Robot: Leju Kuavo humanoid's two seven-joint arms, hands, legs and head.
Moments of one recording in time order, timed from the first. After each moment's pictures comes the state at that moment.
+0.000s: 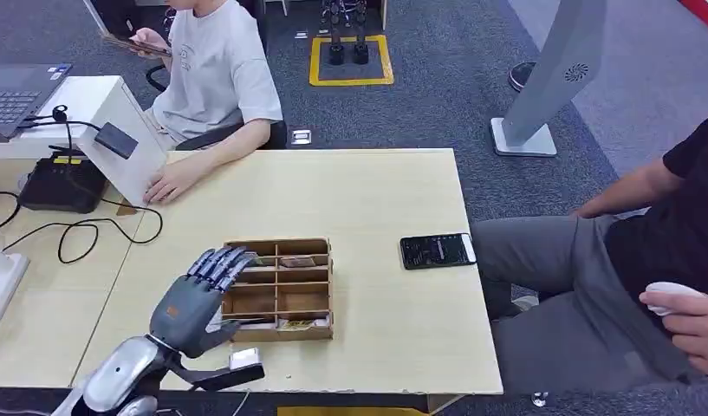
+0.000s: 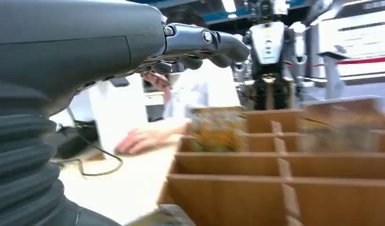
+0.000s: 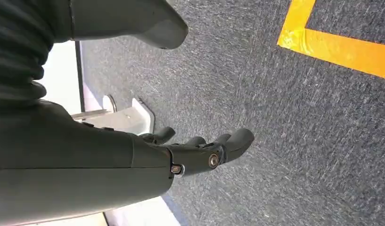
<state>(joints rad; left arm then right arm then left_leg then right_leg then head) -0.05 0.46 -0.52 -1.69 -1.01 0.14 -0.06 -0.05 0.10 -0.91 -0.21 1.52 -0.14 -0.12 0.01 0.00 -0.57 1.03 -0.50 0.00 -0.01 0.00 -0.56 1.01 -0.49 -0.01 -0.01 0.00</state>
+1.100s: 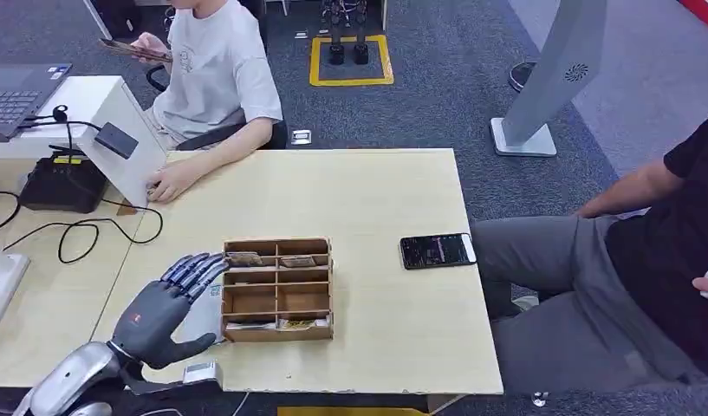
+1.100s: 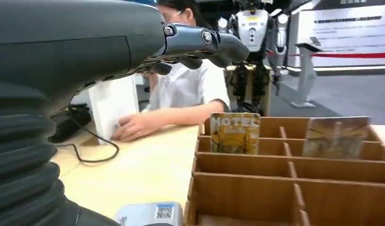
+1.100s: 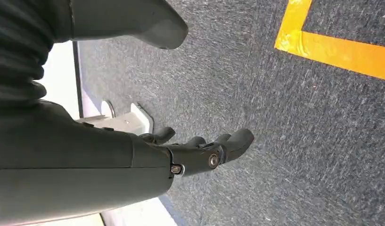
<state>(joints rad) 0.04 0.58 -0.42 -1.82 -0.79 0.05 -0.21 -0.05 0.10 -0.93 -0.21 1.51 -0.14 -0.14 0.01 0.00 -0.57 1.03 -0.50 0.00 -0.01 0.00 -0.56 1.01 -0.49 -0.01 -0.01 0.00</state>
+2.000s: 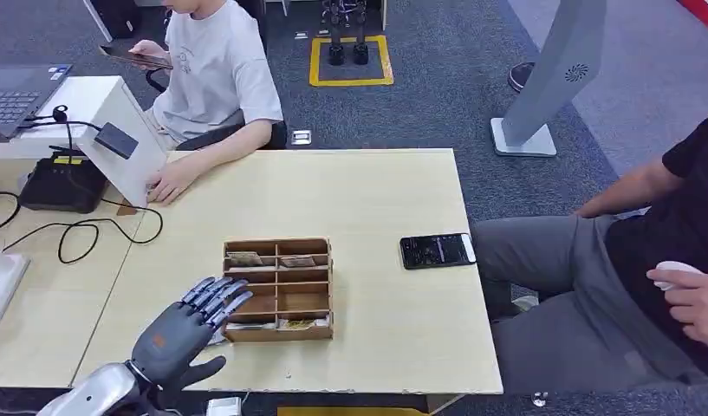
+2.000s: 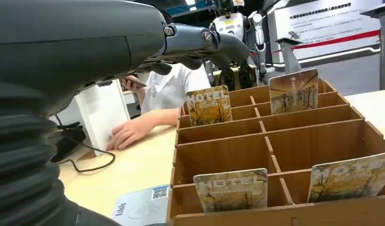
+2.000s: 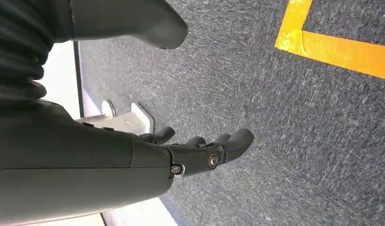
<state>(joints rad) 0.06 0.58 -0.53 -1.85 -1.00 0.05 -0.14 -0.05 0.10 -0.93 -0.21 1.52 -0.14 -0.13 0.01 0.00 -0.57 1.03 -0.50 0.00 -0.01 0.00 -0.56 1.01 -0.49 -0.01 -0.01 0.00</state>
